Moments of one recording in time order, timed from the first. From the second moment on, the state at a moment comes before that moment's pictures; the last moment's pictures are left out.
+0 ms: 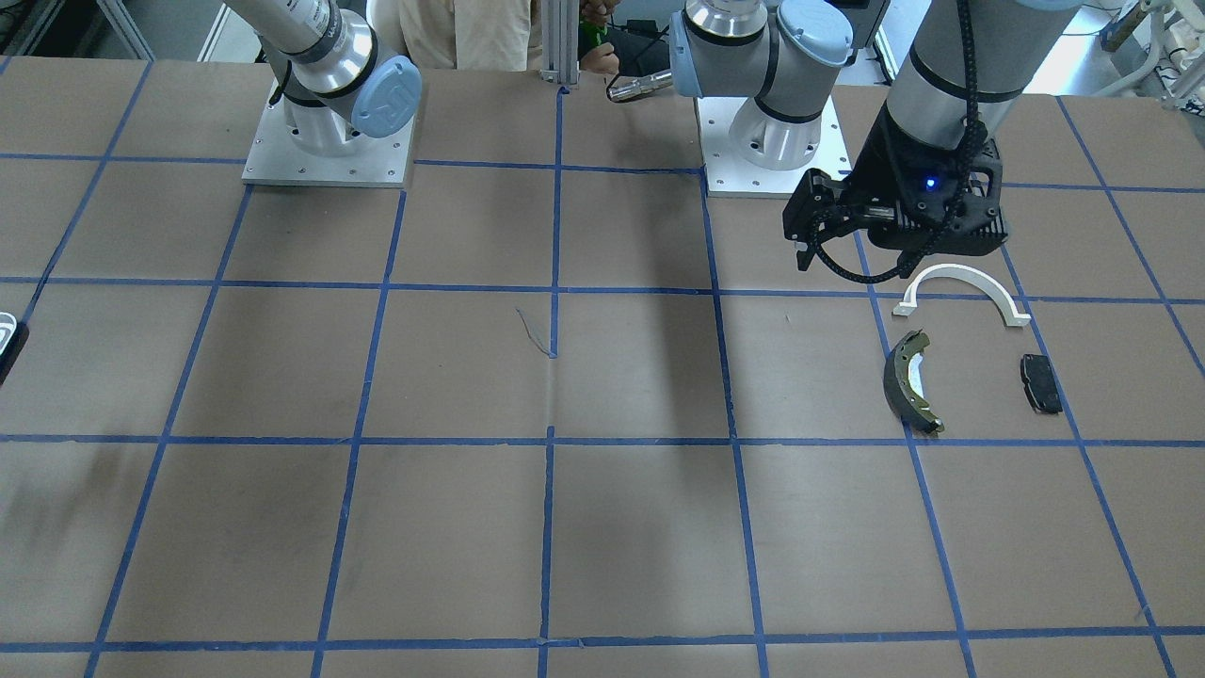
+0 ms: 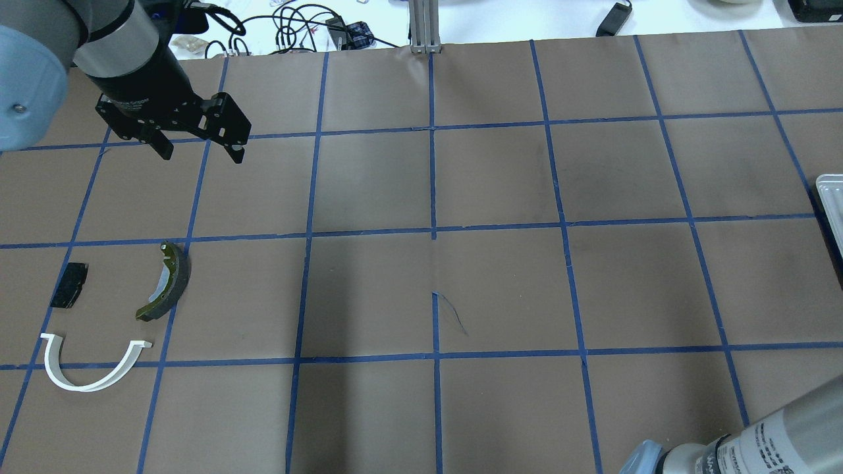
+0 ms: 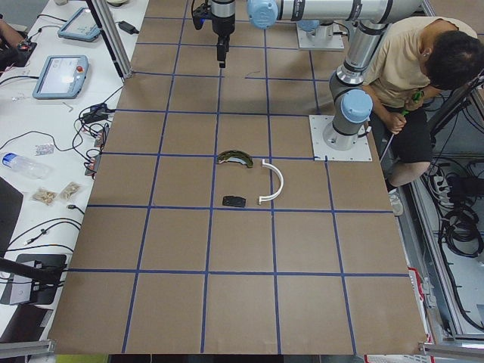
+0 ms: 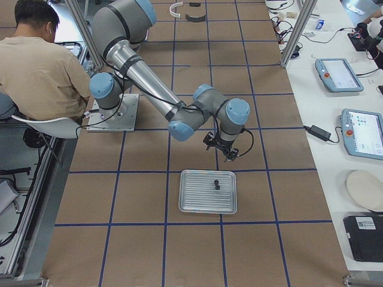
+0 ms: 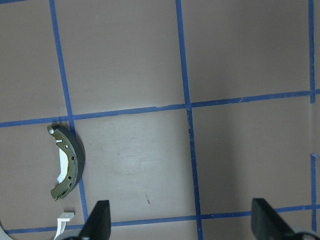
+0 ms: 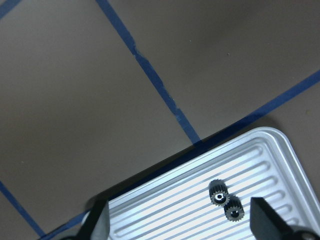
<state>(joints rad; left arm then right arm) -1.52 -1.59 -1.56 -1.54 1.60 0.14 0.84 -1.11 1.54 -1.95 -1.67 -1.77</state>
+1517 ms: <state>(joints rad) -1.52 -1.59 -1.56 -1.53 1.60 0.15 0.74 -0.97 1.60 -2.20 -1.66 -2.38</state>
